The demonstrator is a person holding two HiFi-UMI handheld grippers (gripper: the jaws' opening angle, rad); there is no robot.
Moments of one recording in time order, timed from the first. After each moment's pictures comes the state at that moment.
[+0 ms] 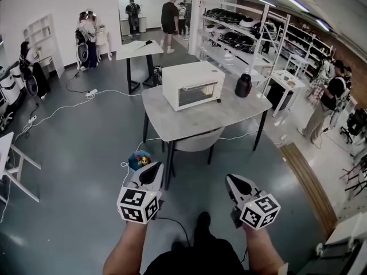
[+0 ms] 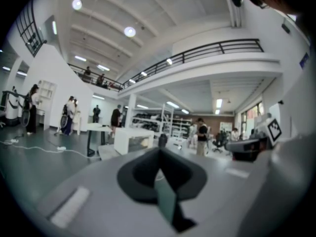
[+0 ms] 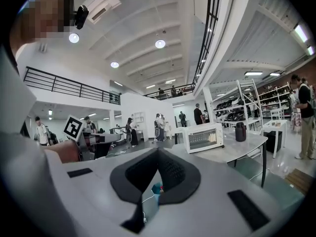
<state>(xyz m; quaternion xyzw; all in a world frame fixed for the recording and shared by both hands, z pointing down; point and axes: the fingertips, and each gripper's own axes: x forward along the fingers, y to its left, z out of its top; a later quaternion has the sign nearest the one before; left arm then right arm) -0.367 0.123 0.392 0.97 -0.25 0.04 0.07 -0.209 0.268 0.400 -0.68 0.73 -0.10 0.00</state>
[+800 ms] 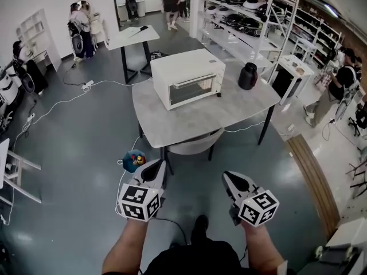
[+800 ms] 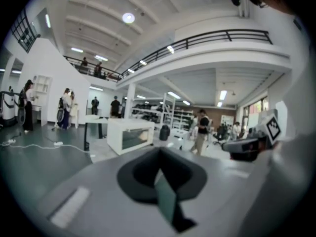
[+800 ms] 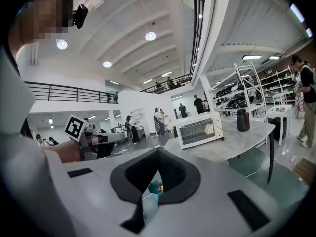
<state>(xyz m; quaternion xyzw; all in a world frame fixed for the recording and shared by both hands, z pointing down) -0.228 0.036 0.427 0.96 -0.24 0.10 0.08 -0.085 0.170 0.442 -0.66 0.74 -0.16 0.01</state>
